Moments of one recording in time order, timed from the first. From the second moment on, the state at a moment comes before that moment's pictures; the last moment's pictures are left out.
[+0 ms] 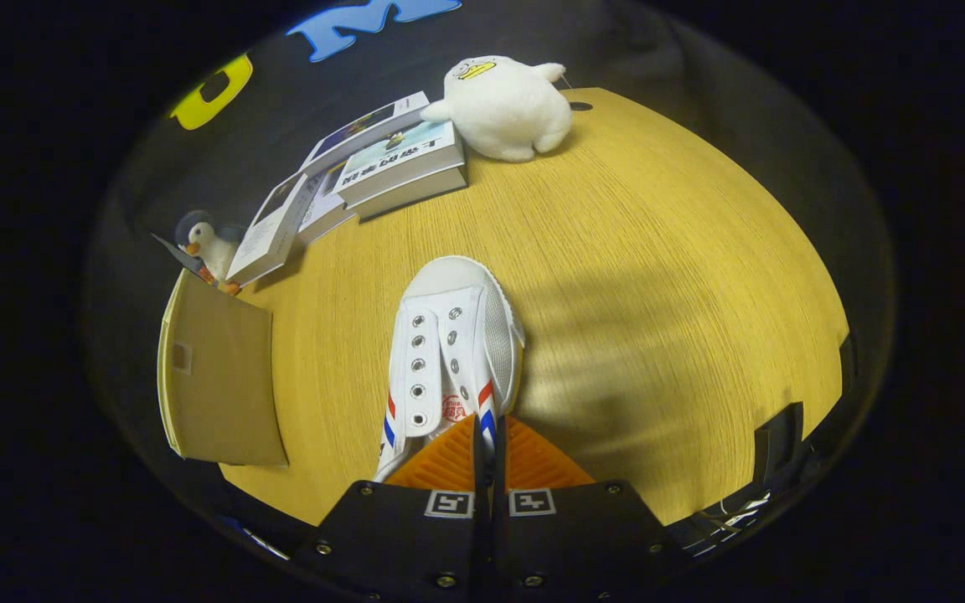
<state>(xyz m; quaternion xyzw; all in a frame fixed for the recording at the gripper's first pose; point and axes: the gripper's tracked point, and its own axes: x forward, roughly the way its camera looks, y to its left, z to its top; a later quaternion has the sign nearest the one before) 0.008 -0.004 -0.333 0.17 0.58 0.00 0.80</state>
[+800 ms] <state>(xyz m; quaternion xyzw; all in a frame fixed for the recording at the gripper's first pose) 0.041 0.090 -0.258 0.23 0.53 0.07 0.81</state>
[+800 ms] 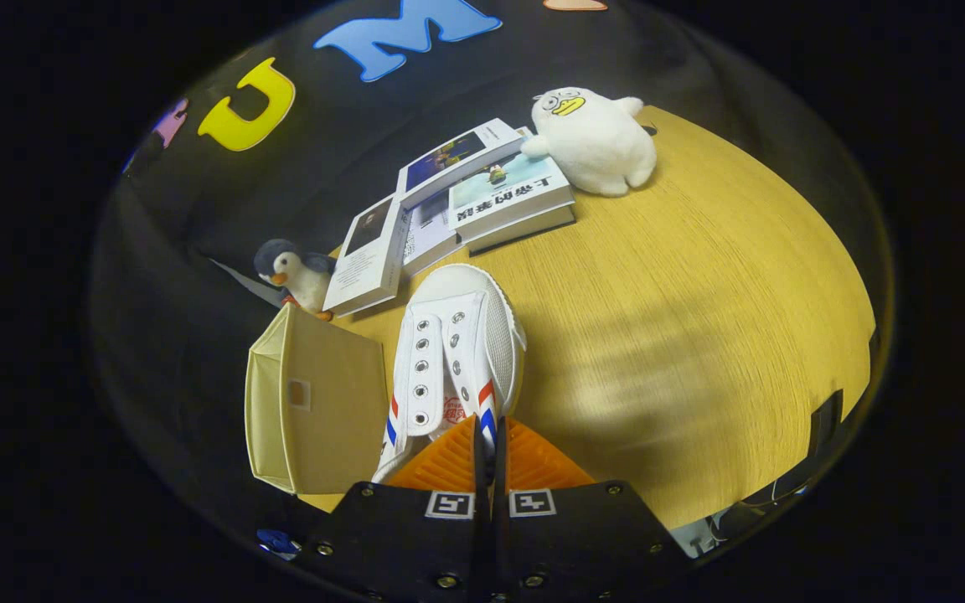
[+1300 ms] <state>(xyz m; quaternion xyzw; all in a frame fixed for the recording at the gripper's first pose) 0.061 0.165 -0.205 0.21 0.50 0.12 0.83</state>
